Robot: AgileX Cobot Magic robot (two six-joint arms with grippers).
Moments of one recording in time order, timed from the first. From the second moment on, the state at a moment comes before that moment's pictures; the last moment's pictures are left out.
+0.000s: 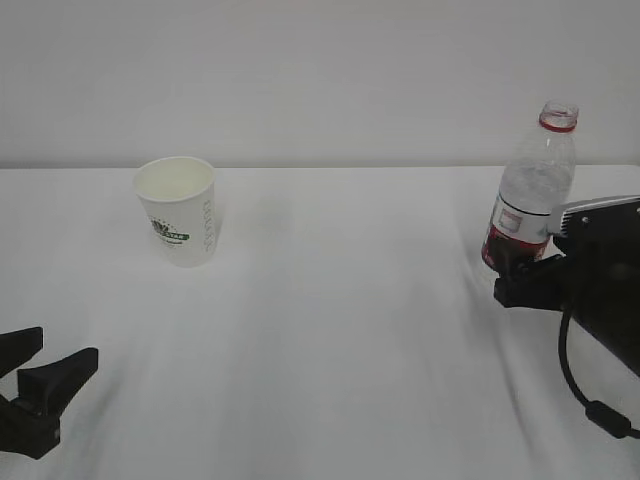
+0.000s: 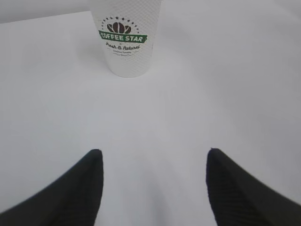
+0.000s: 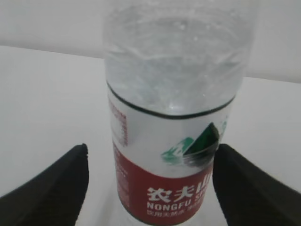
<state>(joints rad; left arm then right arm) -0.29 1.64 -0.01 0.09 -1.15 -0.05 0.17 1.94 -0.43 0.04 -1.15 -0.07</state>
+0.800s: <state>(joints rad) -0.29 1.64 -0.01 0.08 -1.15 -0.05 0.17 2.03 -0.57 0.05 -1.15 -0.09</state>
